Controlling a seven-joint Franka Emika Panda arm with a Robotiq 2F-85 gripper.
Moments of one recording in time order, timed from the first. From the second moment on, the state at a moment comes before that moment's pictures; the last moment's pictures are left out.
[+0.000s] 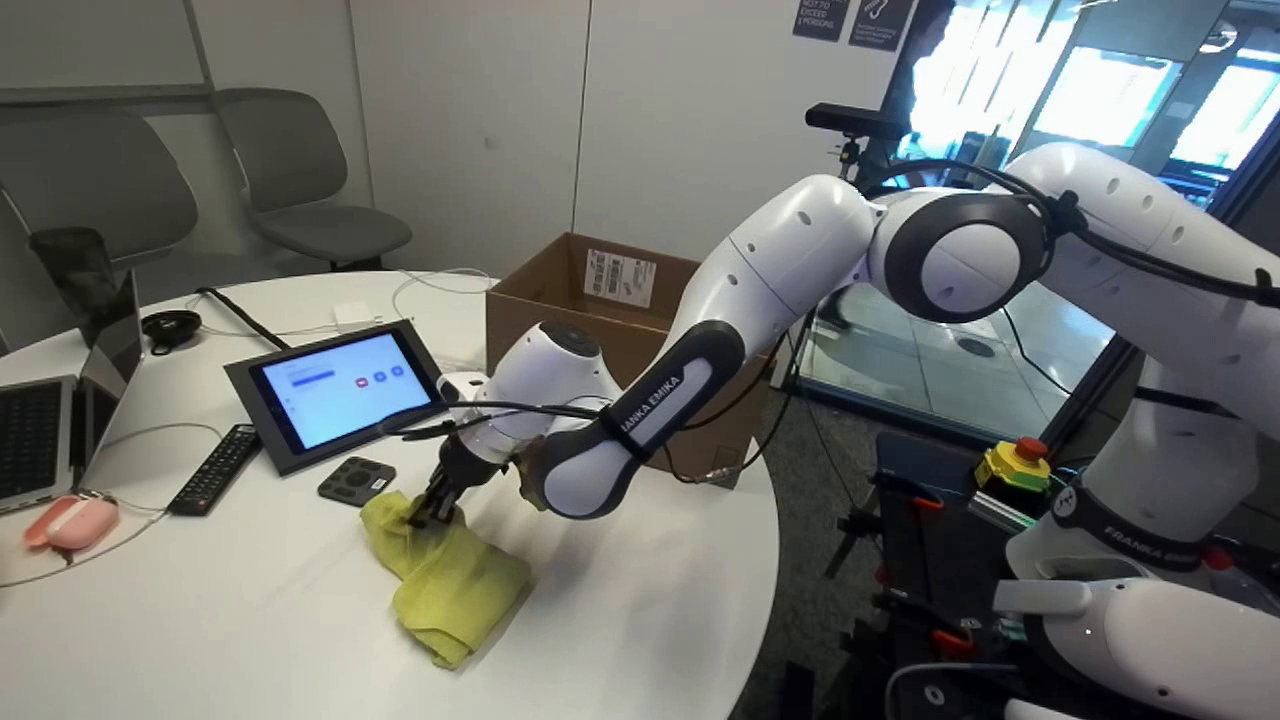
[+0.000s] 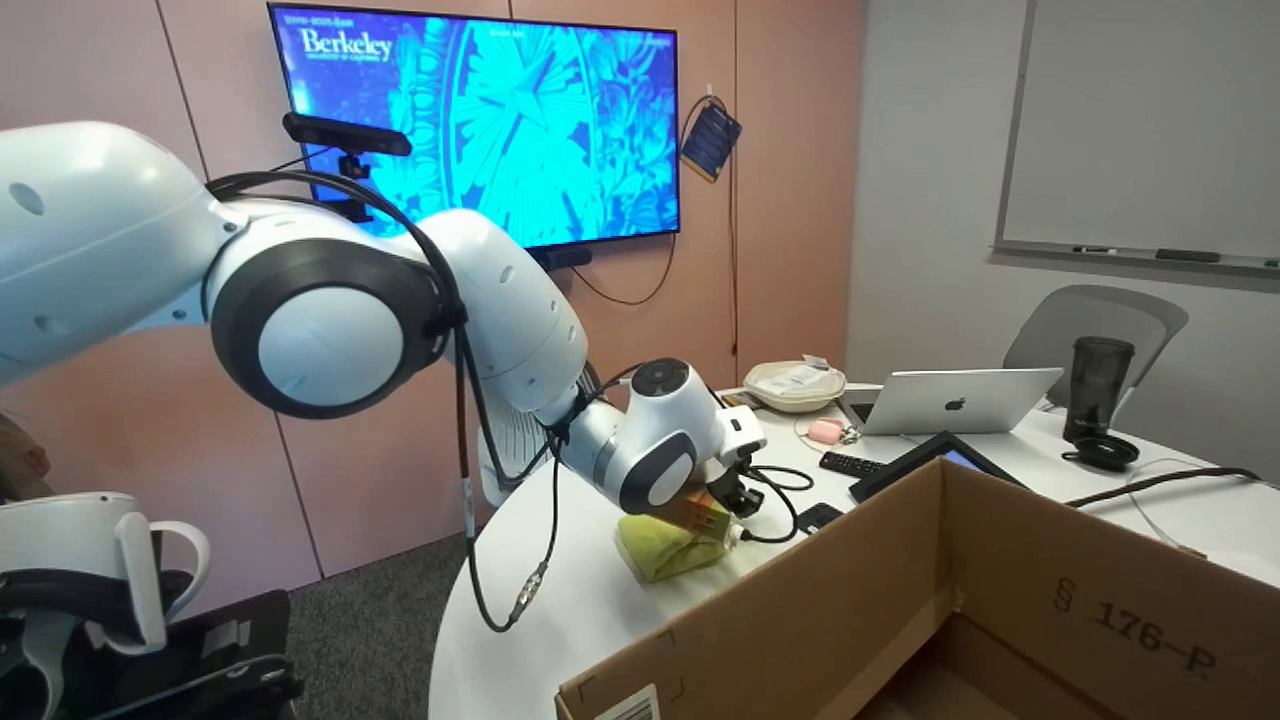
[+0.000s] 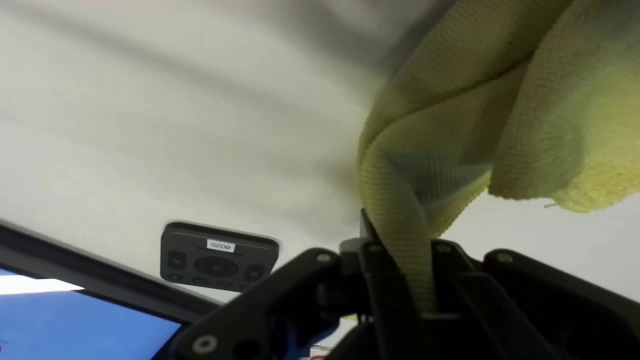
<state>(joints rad) 0.12 1.22 0.18 -1.32 -0.13 3.08 -0.25</state>
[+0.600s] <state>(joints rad) -0.02 0.99 0.36 -1.74 -0.31 3.11 -0.42</state>
